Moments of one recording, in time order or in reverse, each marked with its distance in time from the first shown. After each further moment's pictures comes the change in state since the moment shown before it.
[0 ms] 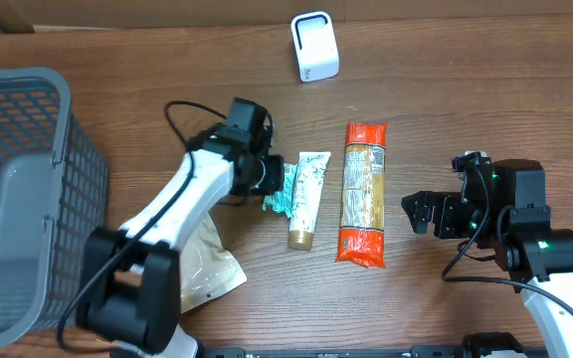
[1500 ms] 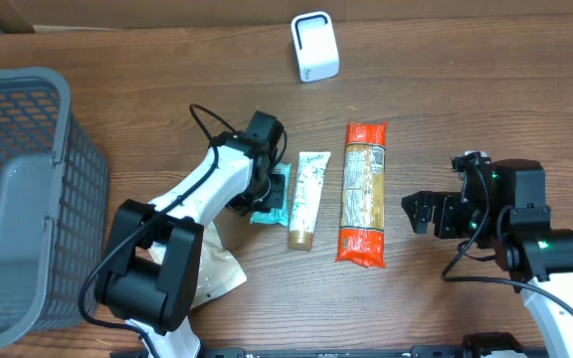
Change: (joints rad) left arm -0.037 0.084 0.003 -0.106 -0.160 0.001; right arm 0.000 0.000 0.000 0.000 0.000 0.000
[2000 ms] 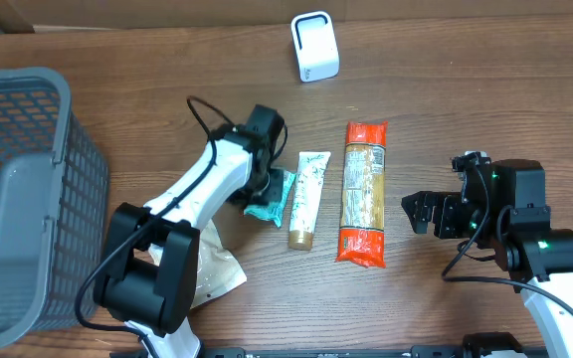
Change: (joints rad) left arm -0.001 -0.010 0.104 -0.092 -0.048 -0.003; right arm 0.000 0.000 0.000 0.000 0.000 0.000
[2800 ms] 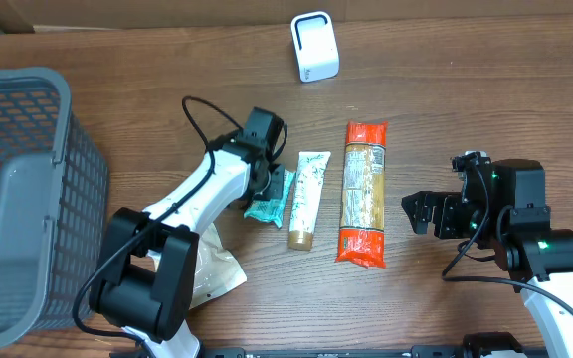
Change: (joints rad) left arm 0.000 -0.030 -0.139 0.241 -0.045 0.000; right arm 0.000 0.000 0.000 0.000 0.000 0.000
